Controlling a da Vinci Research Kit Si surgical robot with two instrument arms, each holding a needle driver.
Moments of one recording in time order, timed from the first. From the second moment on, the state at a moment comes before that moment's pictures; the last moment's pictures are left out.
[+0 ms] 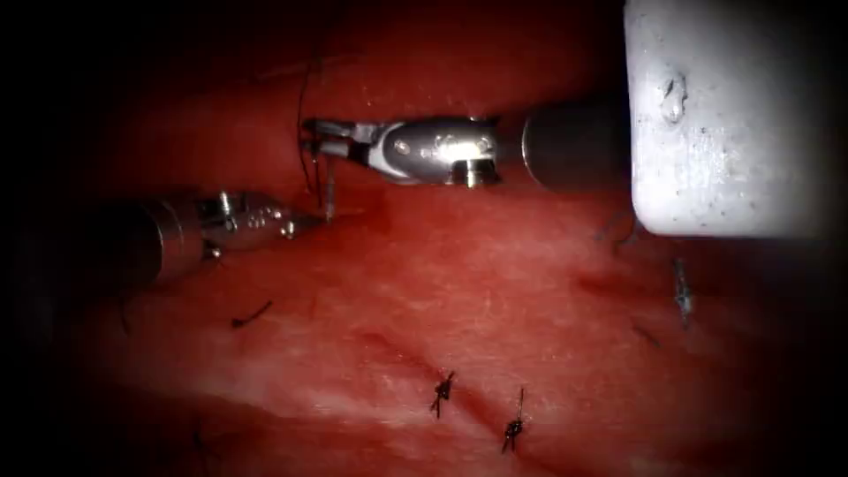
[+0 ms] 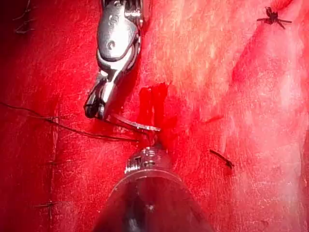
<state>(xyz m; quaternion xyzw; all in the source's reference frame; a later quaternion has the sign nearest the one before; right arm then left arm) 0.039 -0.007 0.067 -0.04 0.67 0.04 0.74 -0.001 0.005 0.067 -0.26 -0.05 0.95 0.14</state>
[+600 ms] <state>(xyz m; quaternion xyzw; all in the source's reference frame) 0.039 -0.007 0.069 -0.06 0.67 0.01 0.74 0.000 0.004 0.066 -0.26 -0.05 0.96 0.14</state>
